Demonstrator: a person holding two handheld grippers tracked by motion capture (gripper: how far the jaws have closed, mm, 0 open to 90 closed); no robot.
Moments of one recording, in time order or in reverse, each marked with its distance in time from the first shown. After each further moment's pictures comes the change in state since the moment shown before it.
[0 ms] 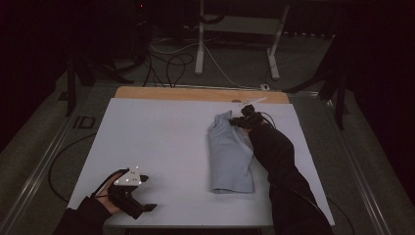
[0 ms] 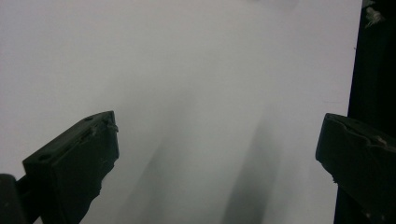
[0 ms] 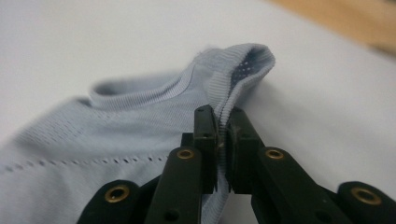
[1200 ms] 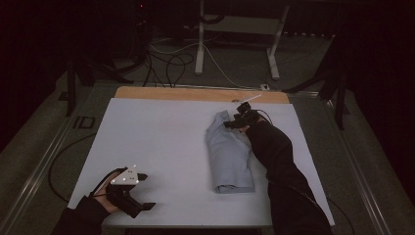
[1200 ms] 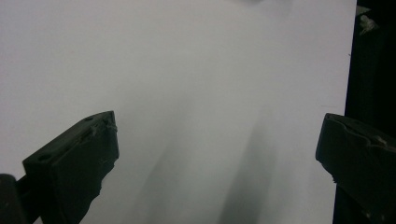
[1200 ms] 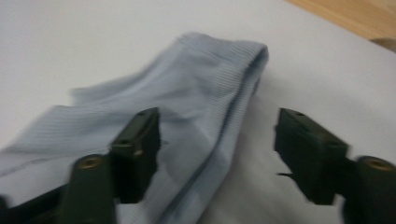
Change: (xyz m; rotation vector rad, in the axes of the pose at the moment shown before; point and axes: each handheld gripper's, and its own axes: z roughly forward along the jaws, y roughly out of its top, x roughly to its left) left arm 0.001 -0.001 -0.005 -0.025 -0.002 0.006; right arm 0.000 0.007 0.007 0.080 -0.007 0.055
